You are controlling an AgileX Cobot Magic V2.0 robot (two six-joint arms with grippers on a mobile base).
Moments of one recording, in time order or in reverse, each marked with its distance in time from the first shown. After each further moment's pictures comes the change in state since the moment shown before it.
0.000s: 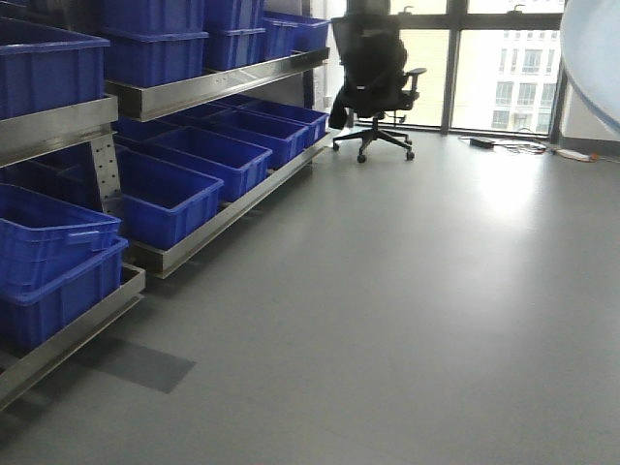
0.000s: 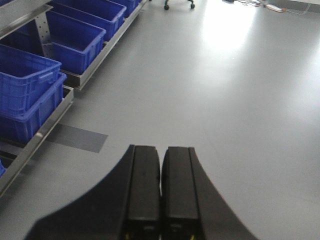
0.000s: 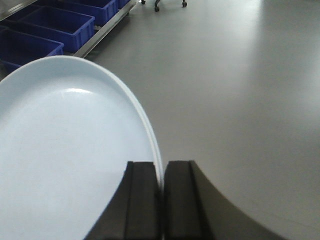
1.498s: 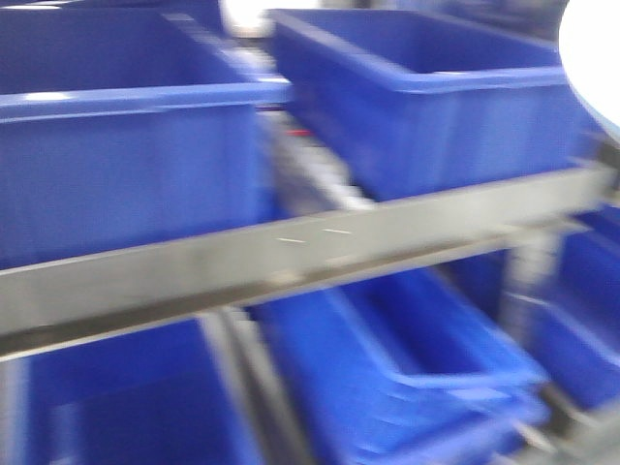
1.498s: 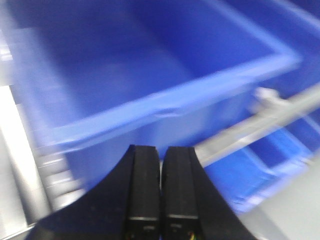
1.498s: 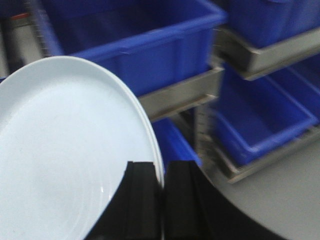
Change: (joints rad) left arm 0.000 0.002 0.000 0.000 0.000 0.000; right arm 0.000 0.000 0.000 -0.001 0.002 0.000
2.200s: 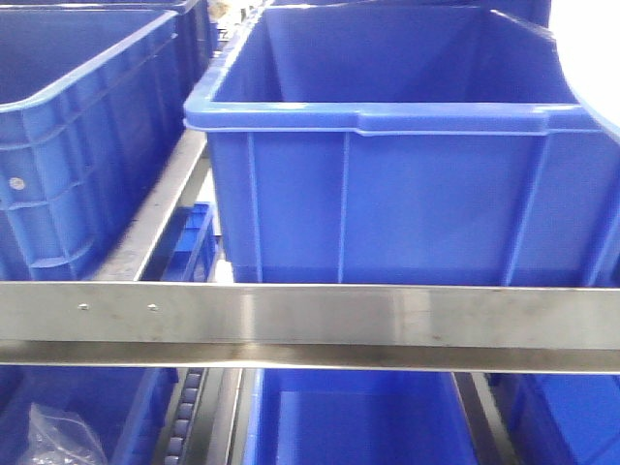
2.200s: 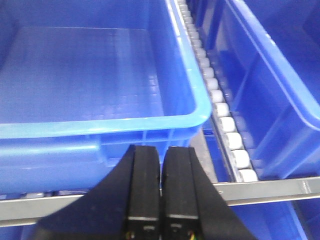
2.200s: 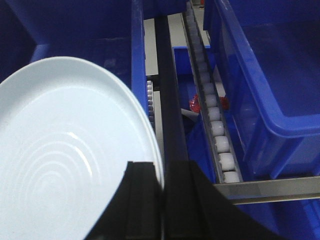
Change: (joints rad) left arm 0.000 0.000 0.000 0.000 0.000 0.000; right arm 0.000 0.000 0.000 0.000 0.000 0.000
